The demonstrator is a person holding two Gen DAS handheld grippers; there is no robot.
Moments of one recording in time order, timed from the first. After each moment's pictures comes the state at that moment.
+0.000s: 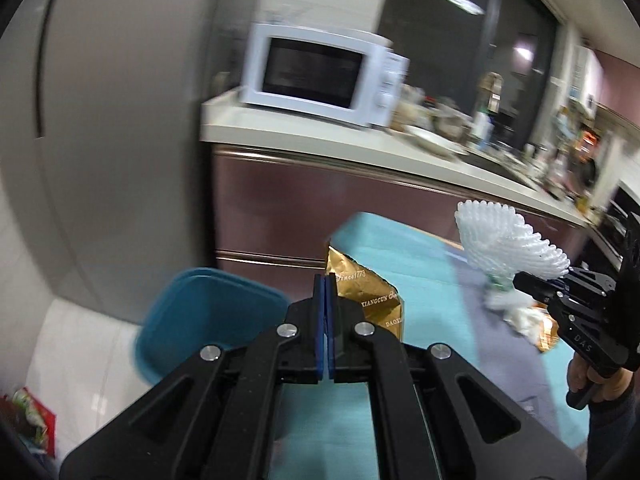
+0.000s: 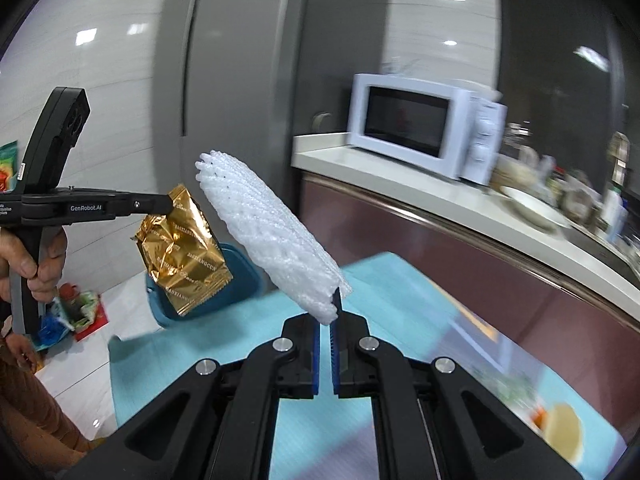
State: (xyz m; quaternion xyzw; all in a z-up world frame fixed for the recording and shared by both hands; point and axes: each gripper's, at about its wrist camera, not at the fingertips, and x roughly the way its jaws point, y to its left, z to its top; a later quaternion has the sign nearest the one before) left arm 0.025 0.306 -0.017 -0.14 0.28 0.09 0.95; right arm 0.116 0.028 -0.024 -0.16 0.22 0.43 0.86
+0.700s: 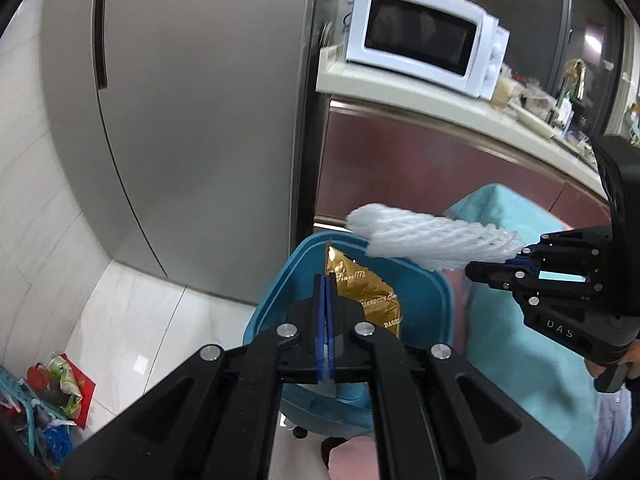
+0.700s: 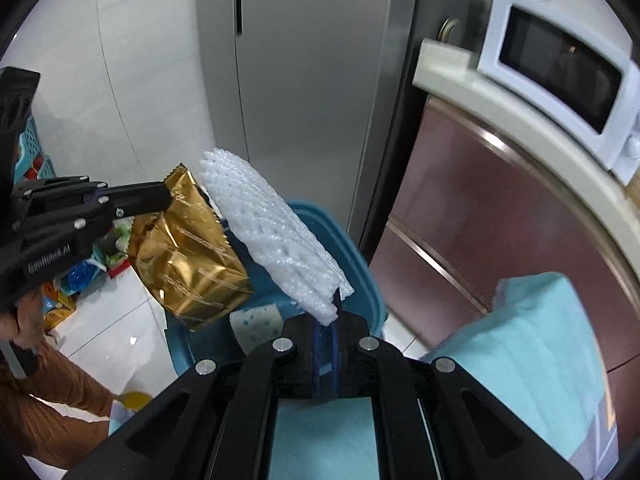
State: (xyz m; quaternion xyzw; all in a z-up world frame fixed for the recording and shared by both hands) left arm 0.037 0.420 -0.098 -0.14 0.34 0.21 0.91; right arm 0.148 0.258 -0.098 -0.27 0.36 0.50 0.74
